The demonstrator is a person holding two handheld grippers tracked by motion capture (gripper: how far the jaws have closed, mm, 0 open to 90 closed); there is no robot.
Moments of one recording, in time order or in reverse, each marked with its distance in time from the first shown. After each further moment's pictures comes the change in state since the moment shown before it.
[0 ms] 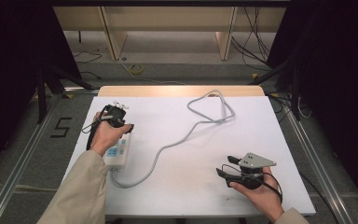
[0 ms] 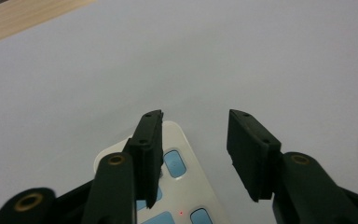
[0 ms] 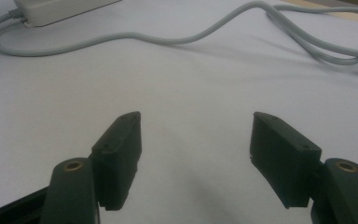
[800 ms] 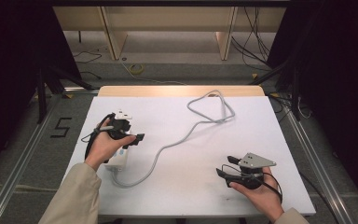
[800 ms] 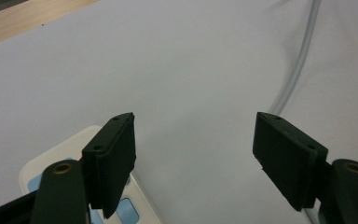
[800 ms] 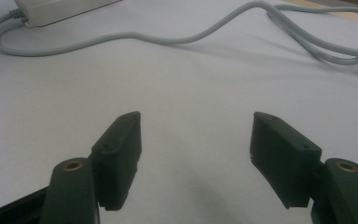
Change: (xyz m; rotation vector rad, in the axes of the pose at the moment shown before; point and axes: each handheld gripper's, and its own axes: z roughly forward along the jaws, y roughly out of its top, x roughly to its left) left arm -0.028 -0.023 -0.022 -0.109 -0.170 0.074; right arm 0.000 0.000 0.000 0.000 0.002 0.003
